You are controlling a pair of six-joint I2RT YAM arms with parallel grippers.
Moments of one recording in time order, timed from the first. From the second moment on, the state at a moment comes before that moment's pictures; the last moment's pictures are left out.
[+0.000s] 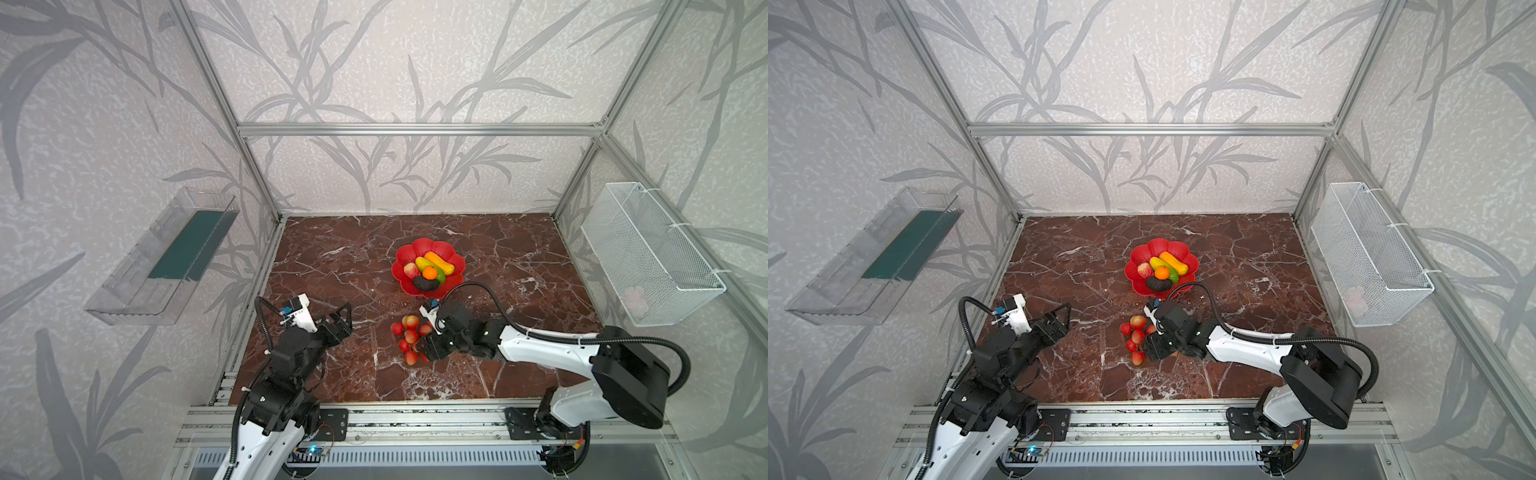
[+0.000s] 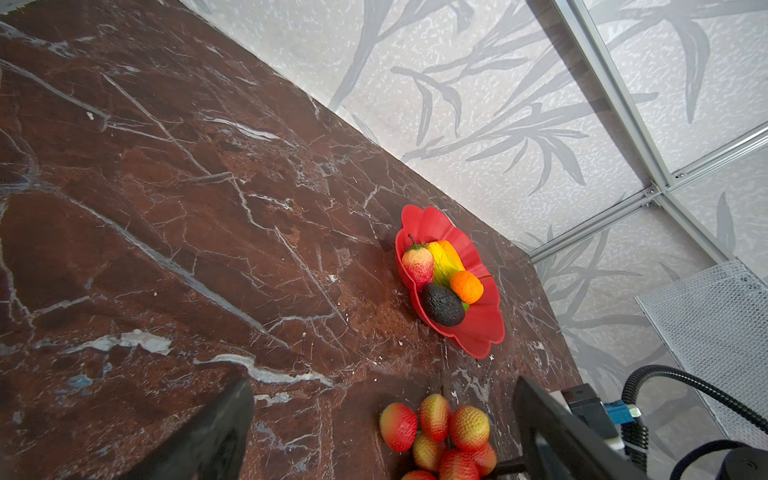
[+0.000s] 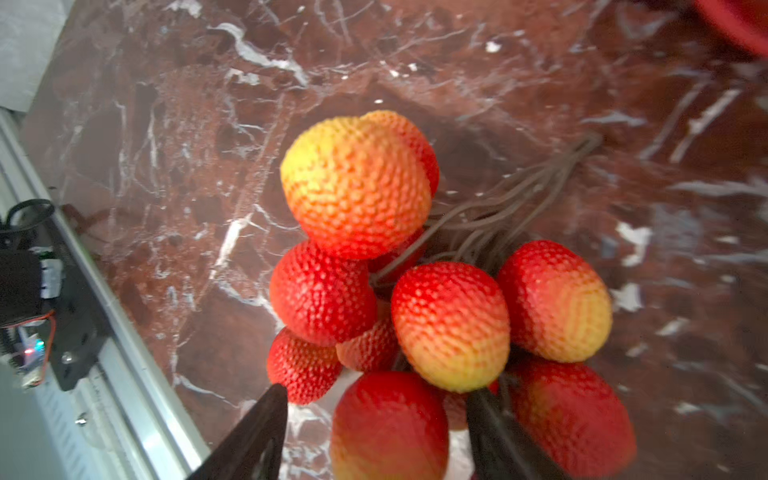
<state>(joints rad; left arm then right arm) -0.36 0.24 0.37 -0.42 -0.09 -0.75 0.95 1.47 0.73 -0.14 -0.17 0.47</state>
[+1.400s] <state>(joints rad) -0.36 0.24 0.35 -0.42 -0.09 -0.76 0.93 1.58 0.82 -0.14 -0.18 0.45</state>
